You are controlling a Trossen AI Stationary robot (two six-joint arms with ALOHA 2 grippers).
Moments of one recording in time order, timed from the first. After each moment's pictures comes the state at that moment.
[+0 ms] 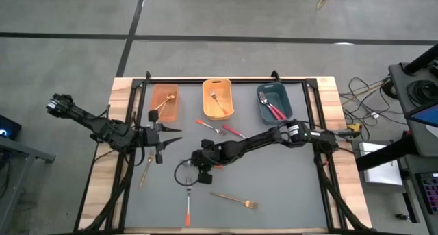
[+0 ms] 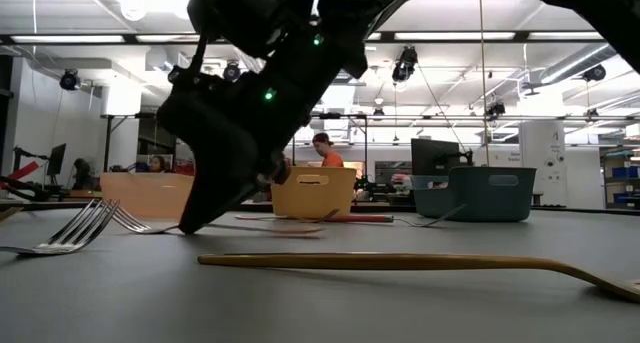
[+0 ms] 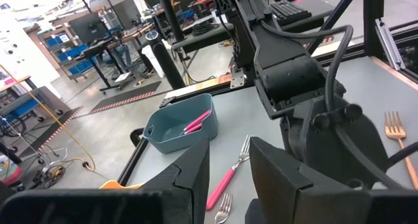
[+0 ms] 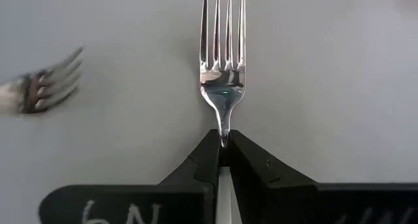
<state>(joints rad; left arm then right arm) -0.46 0.72 0.61 -0.07 -0.64 0.23 0.16 2.36 1.81 -0.36 0.09 0.18</state>
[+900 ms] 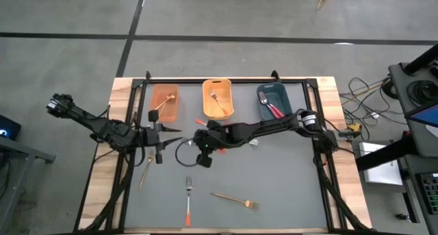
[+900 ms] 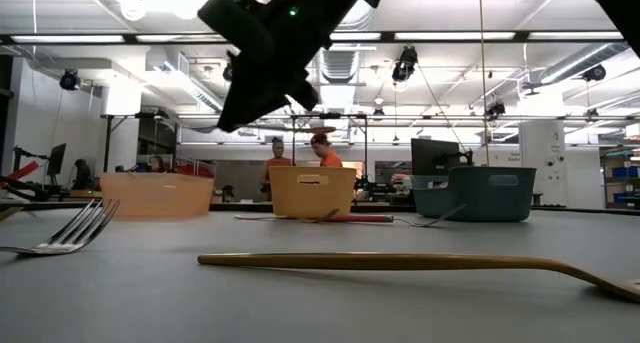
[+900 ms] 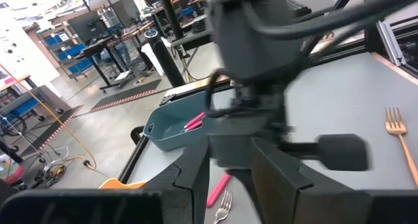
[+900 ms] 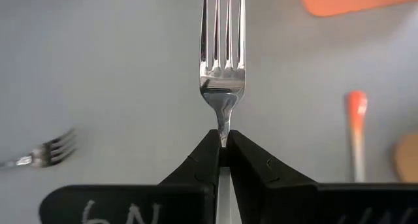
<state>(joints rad) -0.46 0.72 0.61 -0.08 -0.64 0.23 0.08 2.15 1.82 -0.52 0.18 0.27</state>
